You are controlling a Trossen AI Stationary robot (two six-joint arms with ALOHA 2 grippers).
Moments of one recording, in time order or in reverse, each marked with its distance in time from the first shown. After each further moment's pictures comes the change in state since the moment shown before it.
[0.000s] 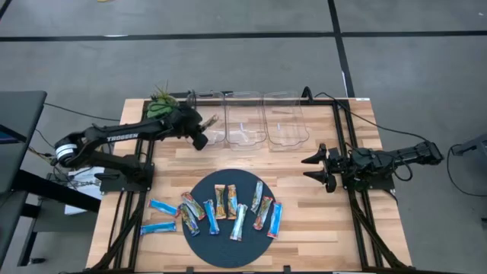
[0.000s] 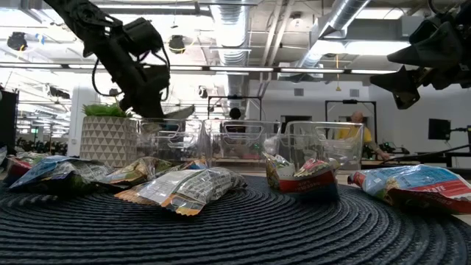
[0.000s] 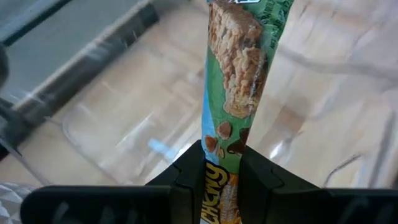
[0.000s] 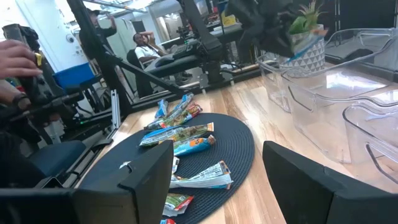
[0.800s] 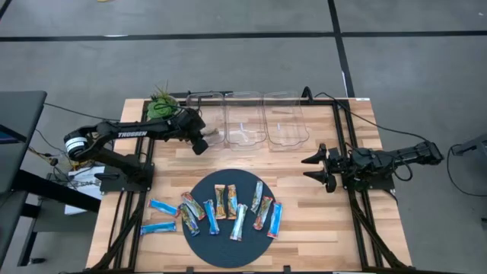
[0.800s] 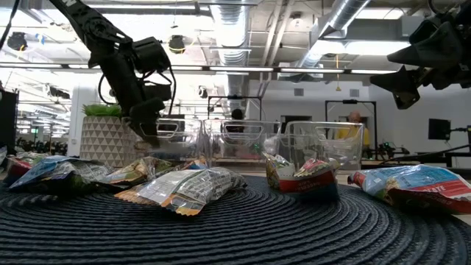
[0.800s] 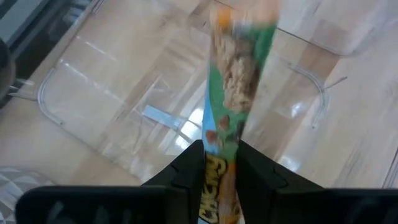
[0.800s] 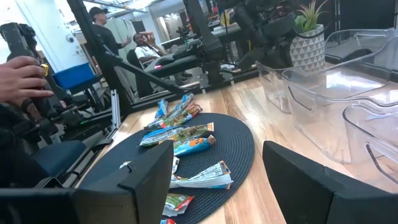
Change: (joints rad) left arm 0.002 0.123 0.000 -0.039 0.000 0.079; right arm 0.000 0.000 0.000 0.000 0.000 0.000
